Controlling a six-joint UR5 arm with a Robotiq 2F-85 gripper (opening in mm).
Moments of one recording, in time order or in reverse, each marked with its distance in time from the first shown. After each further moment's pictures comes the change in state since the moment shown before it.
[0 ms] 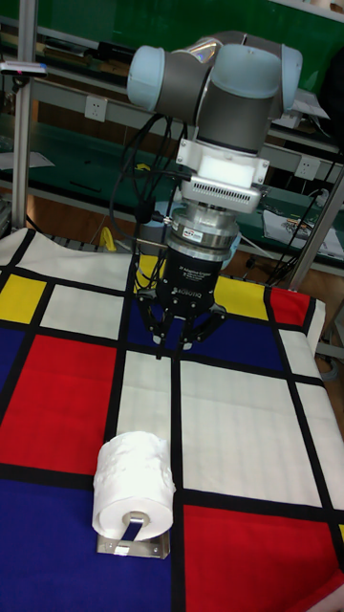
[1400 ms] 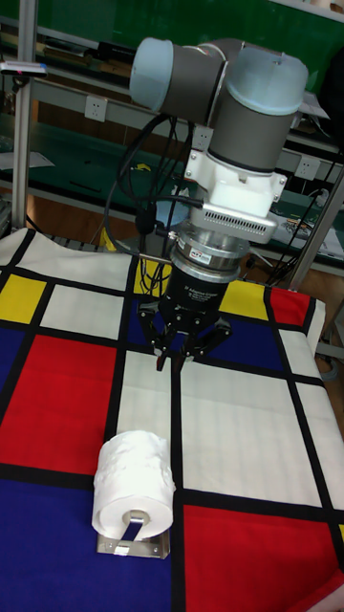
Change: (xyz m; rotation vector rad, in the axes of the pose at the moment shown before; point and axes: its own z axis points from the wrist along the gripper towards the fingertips) arm -0.024 0.003 0.005 0.034 0.125 -0.043
